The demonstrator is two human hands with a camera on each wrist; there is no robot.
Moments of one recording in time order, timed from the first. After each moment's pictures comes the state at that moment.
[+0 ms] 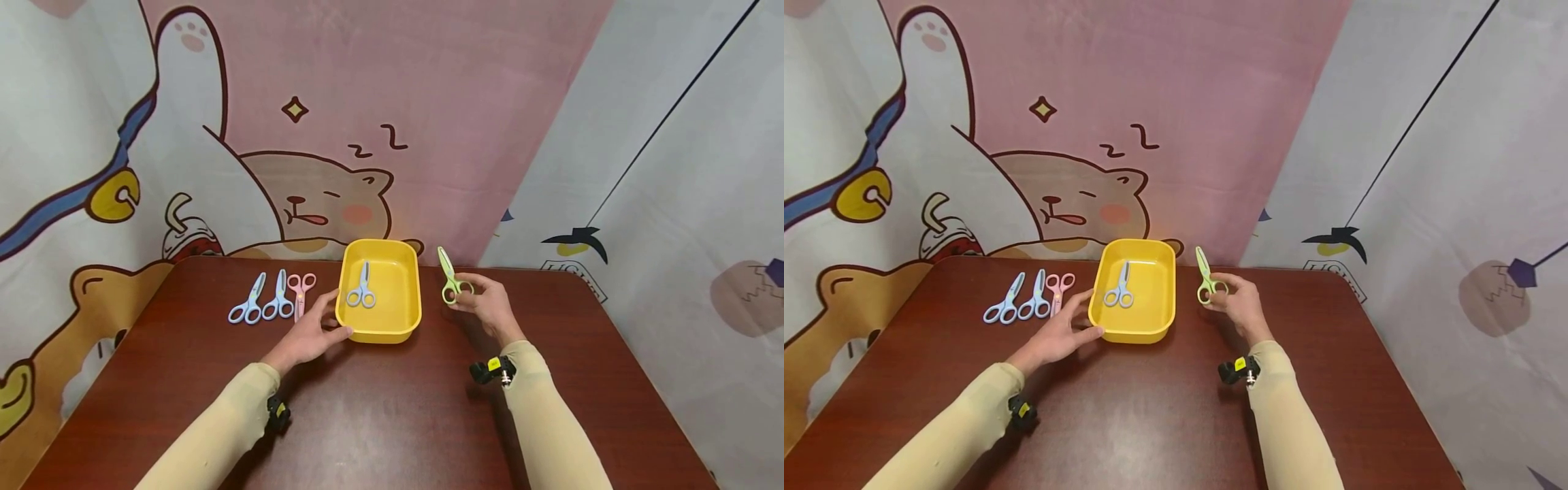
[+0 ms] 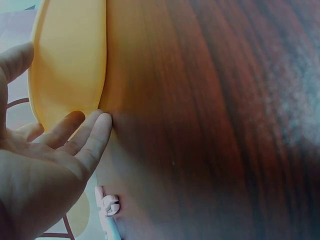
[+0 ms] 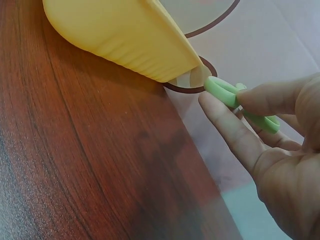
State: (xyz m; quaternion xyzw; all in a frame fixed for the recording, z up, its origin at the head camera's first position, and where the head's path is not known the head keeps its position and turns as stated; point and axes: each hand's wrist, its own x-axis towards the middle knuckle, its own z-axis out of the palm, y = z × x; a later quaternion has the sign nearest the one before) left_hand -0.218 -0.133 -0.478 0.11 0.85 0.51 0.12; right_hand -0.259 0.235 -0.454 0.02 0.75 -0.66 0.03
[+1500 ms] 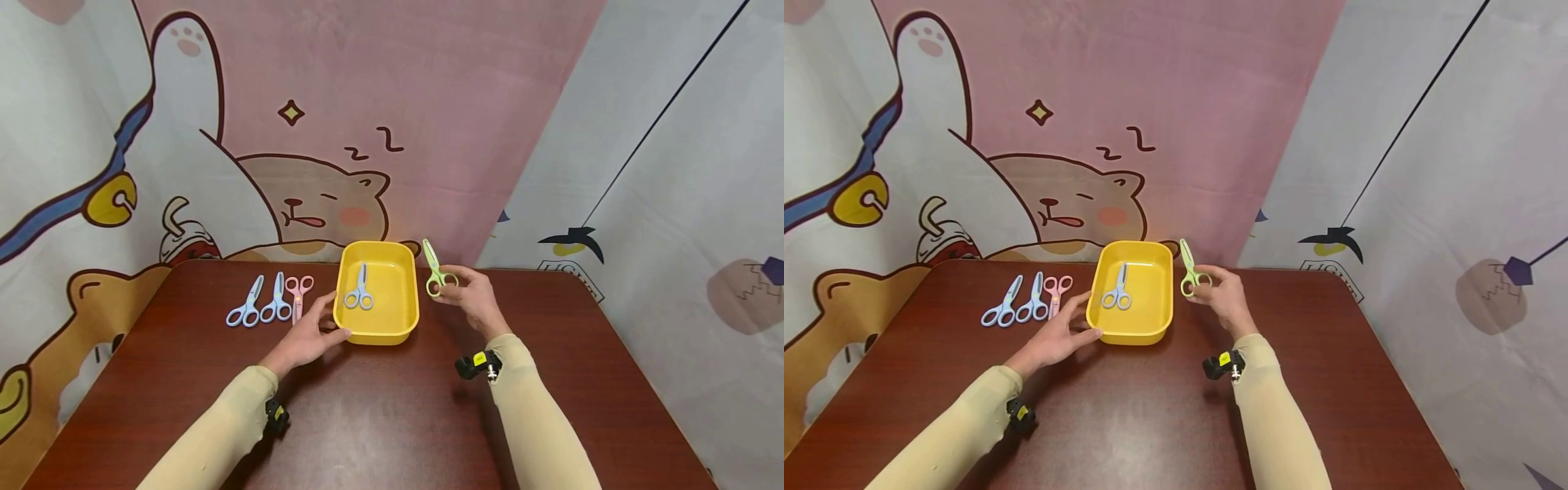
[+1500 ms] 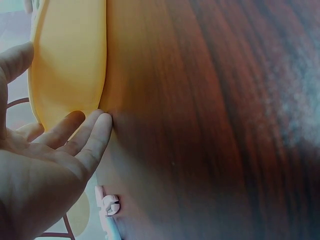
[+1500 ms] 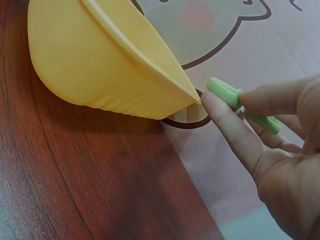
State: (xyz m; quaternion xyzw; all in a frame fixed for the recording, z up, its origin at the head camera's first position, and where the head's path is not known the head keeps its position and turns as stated) left_hand -0.217 -0.132 -0.480 0.11 0.84 0.52 0.12; right_hand -0.263 0.209 -0.437 0.00 0.72 -0.70 0.03
